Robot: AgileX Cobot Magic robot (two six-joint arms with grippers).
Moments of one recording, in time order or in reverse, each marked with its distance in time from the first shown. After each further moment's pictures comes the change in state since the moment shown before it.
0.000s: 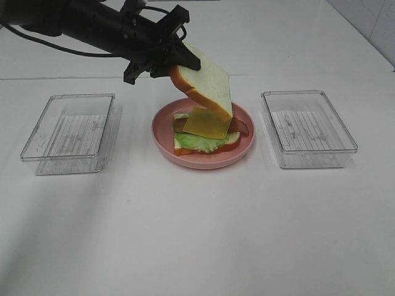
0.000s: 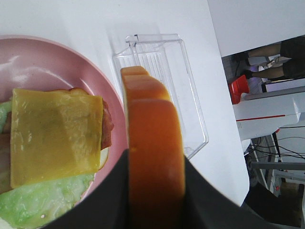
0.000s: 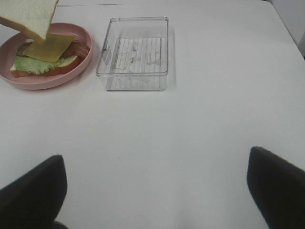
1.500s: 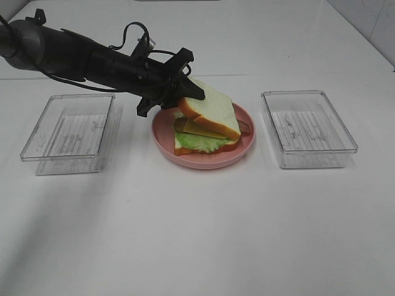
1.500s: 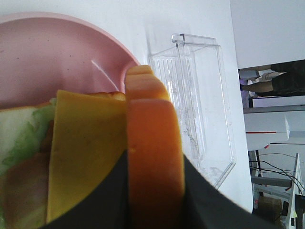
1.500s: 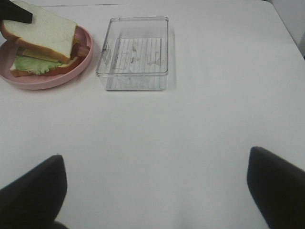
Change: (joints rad) left arm 0.000 0.177 0.000 -0.211 -0.049 0.161; right arm 0.000 0.000 0.000 0.000 0.000 0.000
